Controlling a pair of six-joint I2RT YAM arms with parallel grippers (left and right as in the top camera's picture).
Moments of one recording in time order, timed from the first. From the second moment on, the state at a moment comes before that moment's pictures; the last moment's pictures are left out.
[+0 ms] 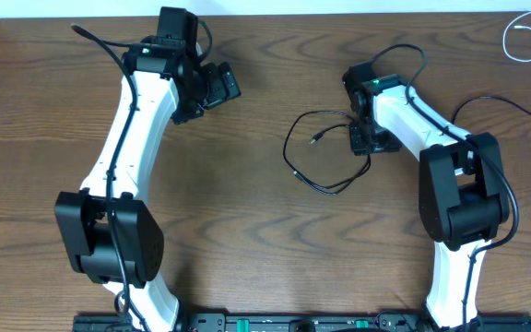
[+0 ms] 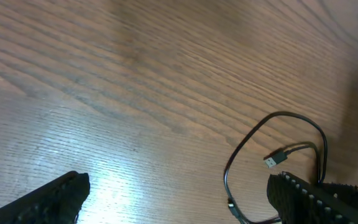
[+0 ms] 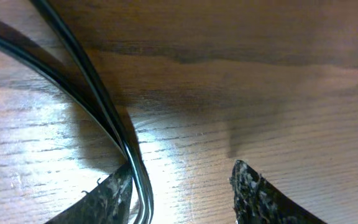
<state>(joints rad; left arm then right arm) -0.15 1.88 1.72 -1.04 0.17 -0.52 0.30 2.16 1.55 -0.98 0.22 0.27</state>
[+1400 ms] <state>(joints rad) -0.18 1.88 1.72 -1.02 0.17 -0.52 0.02 1.68 1.59 -1.04 -0.28 0.17</state>
